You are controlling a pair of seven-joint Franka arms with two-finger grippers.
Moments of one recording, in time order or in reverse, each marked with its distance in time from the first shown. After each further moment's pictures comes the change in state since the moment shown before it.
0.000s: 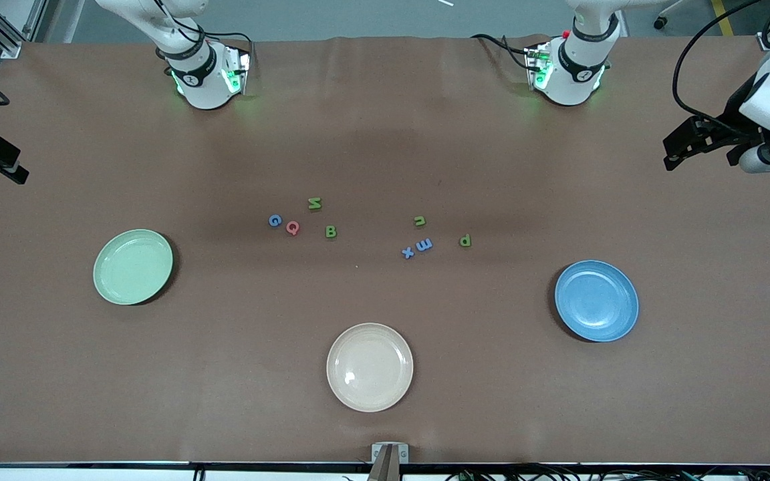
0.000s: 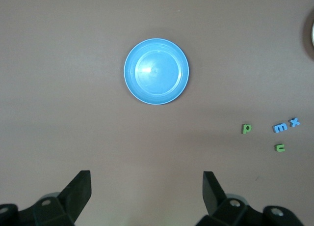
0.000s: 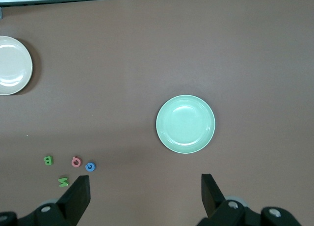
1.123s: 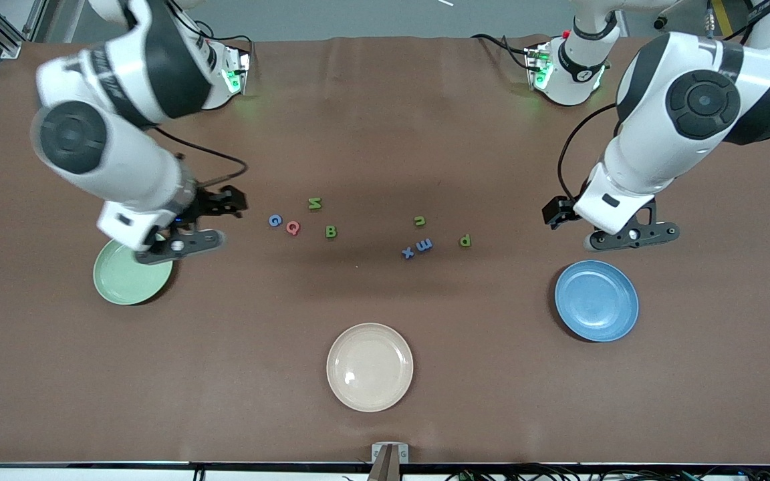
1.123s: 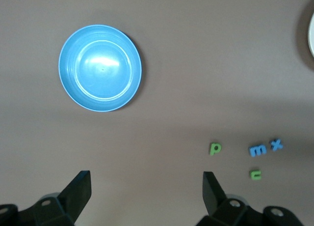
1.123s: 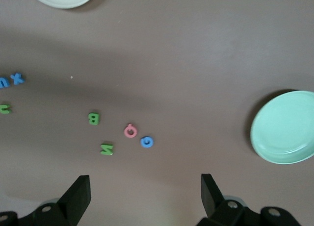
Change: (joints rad) left arm -0.205 0.218 -0.036 -0.099 0.044 0.260 -0.344; right arm 0.435 0.316 0.016 -0.005 0.012 0.049 0.143
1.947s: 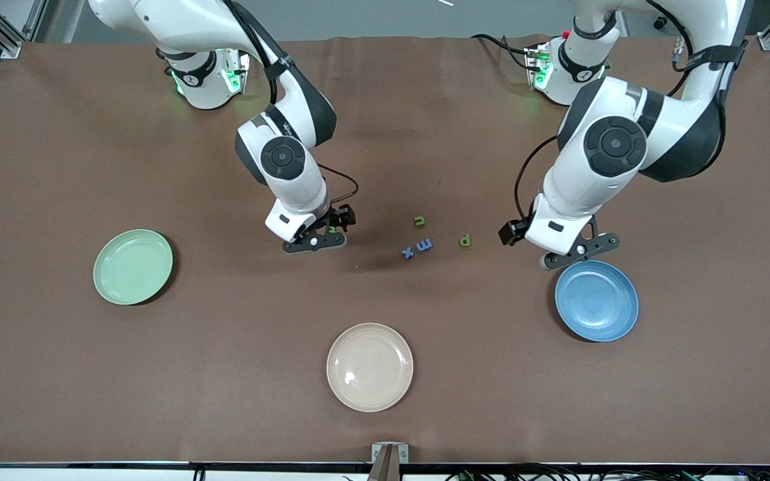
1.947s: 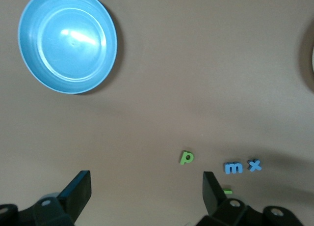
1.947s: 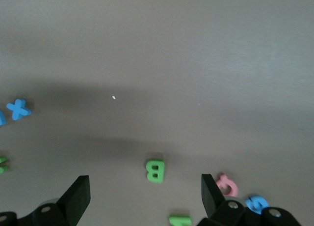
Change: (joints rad) left arm -0.087 0.109 -0.001 -0.015 0.000 0.102 -0.253; right arm 0.231 0.089 0.000 -0.507 0.000 0.802 0.306
